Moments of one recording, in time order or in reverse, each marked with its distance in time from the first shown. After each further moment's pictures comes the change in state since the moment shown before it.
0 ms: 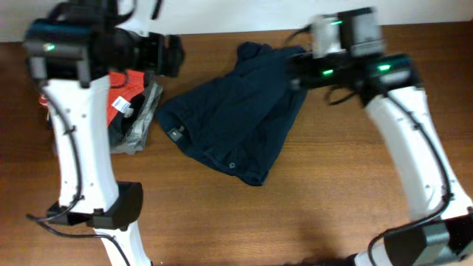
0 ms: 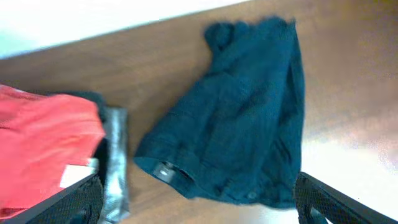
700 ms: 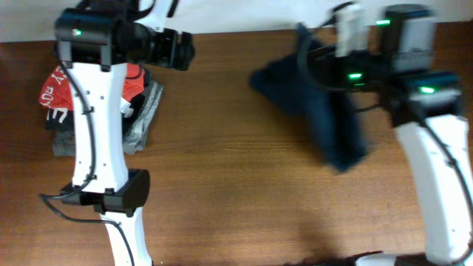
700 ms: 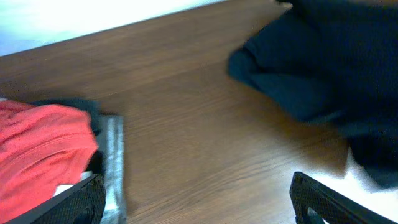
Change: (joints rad) left arm 0.015 0.114 0.093 0.024 0.003 -0.001; right arm 0.053 -0.134 0.002 0.051 -0.293 -0.060
